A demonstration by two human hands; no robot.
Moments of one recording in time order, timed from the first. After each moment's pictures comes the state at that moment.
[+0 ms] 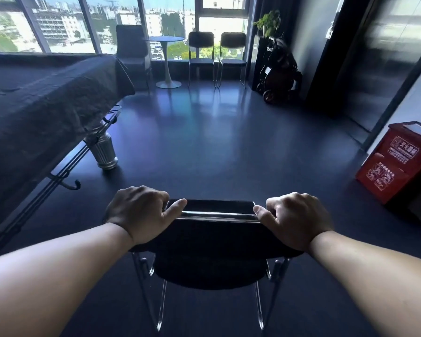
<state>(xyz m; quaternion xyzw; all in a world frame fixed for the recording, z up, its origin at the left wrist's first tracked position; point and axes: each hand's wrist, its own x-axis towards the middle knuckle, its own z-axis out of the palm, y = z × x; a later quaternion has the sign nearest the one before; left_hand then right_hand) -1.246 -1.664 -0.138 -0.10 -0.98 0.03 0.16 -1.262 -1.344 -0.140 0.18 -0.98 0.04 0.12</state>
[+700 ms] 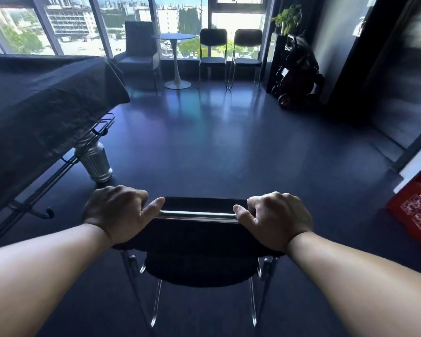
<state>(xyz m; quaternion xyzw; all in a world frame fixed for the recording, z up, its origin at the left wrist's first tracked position) -1.485 -1.671 -0.142 -0.05 -0.98 0.03 0.19 -1.520 -1.353 -0.136 0.21 -0.97 0.07 0.10</state>
